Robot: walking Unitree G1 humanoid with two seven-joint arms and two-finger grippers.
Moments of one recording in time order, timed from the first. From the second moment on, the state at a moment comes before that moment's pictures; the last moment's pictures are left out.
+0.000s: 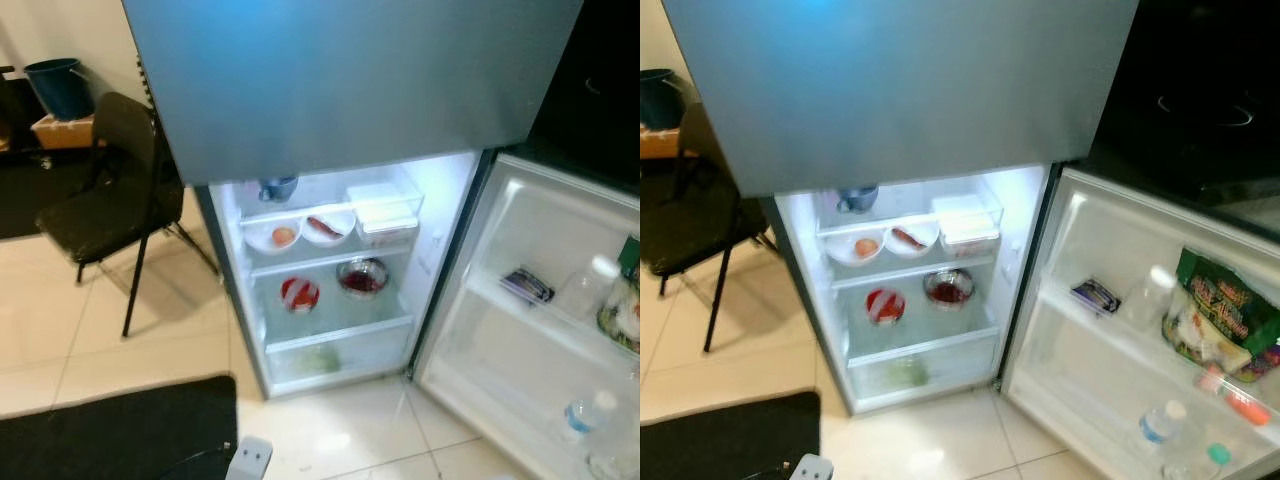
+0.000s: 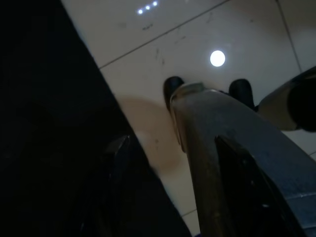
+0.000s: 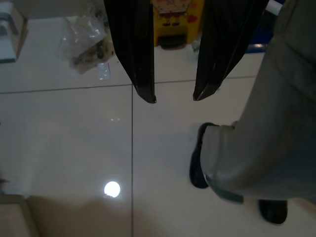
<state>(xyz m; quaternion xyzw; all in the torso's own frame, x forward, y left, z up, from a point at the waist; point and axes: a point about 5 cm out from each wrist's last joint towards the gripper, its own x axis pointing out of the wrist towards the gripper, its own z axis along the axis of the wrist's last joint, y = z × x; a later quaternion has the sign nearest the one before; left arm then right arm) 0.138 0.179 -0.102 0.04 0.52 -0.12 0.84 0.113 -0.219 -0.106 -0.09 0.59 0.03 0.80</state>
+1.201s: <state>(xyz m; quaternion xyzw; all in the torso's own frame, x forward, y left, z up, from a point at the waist) 0.134 0.184 -0.103 0.02 0.53 -0.12 0.84 0.114 -0.221 -0.106 -0.09 0.59 0.03 0.80</state>
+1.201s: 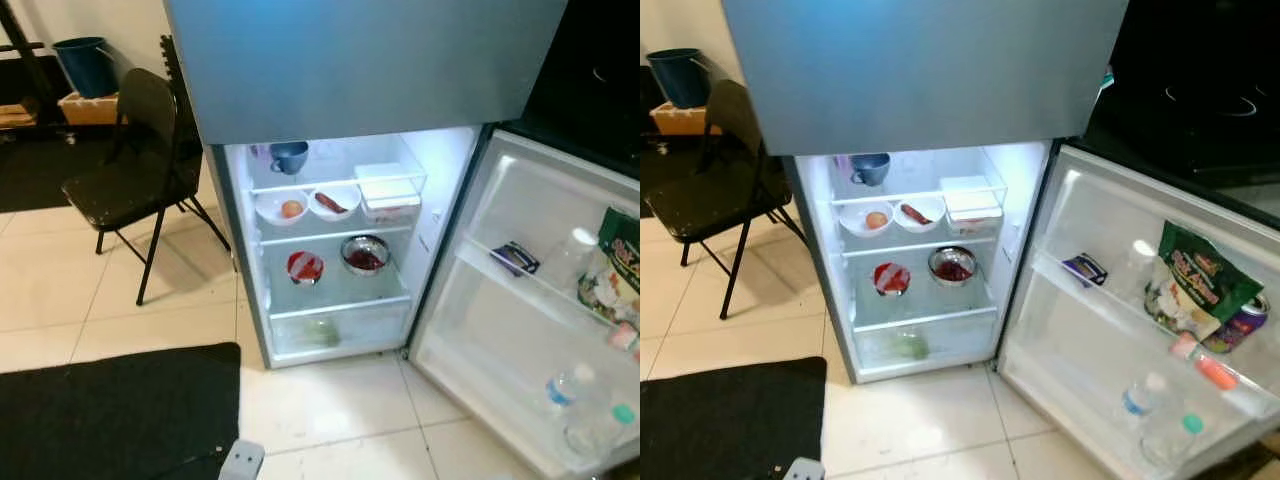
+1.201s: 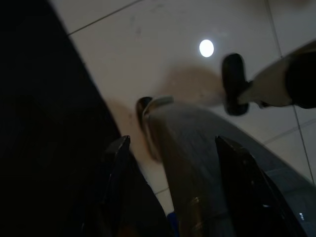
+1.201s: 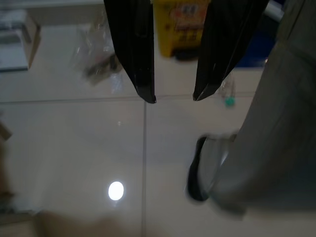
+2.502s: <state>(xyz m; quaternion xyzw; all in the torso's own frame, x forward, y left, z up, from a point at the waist) 0.136 0.184 -0.102 0.01 0.53 -0.13 0.84 0.106 -0.212 -0.109 -0.08 0.59 0.04 0.80</state>
